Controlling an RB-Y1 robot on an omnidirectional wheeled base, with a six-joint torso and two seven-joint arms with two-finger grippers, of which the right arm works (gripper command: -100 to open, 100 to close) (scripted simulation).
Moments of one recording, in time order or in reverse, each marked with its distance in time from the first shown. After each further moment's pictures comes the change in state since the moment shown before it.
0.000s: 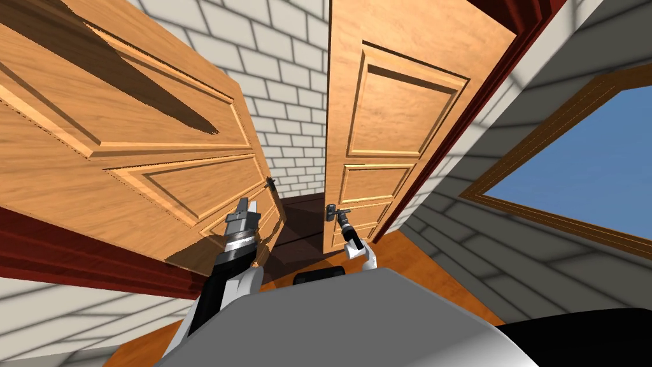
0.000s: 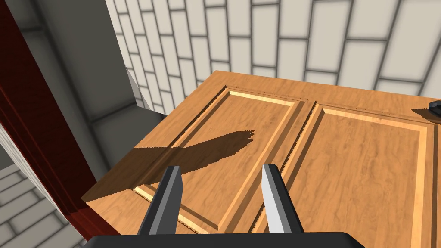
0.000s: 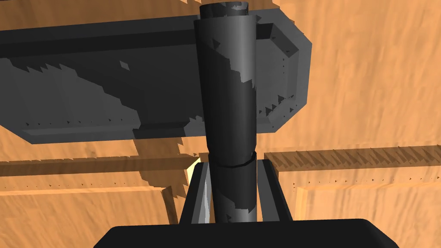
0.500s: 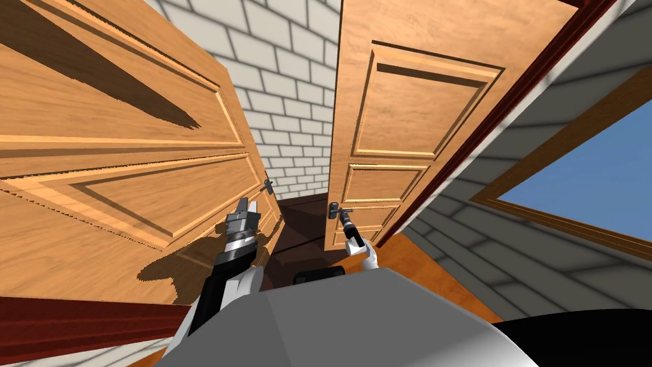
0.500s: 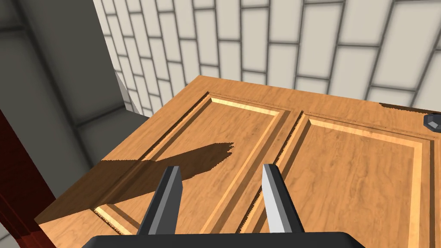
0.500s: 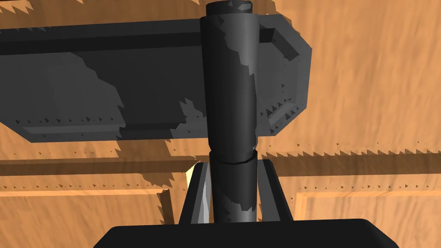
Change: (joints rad) arm -0.031 0.006 -0.058 0.032 -0.001 -0.011 0.015
